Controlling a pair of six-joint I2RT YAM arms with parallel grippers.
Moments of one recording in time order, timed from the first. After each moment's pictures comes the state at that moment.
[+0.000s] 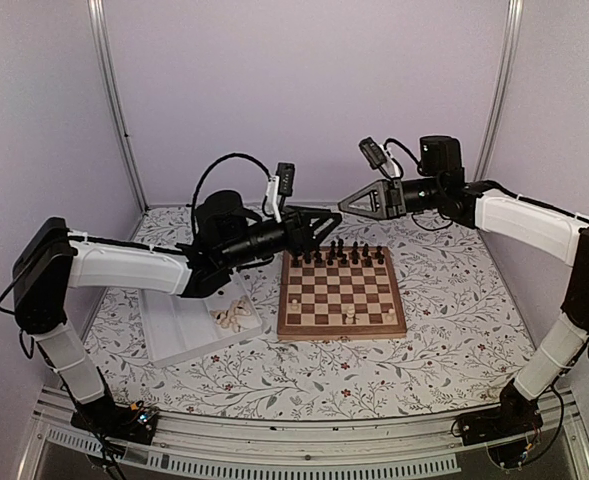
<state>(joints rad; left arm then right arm) -0.89 1.74 1.08 0.80 0.27 -0.51 0.49 1.64 1.33 0.02 -1.16 0.41</state>
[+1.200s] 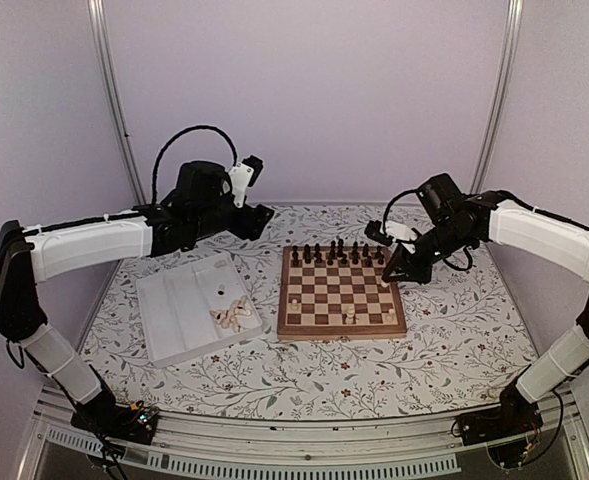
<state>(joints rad) -0.69 1.59 1.20 0.01 -0.18 0.08 0.51 1.50 1.22 -0.76 -0.41 -0.62</state>
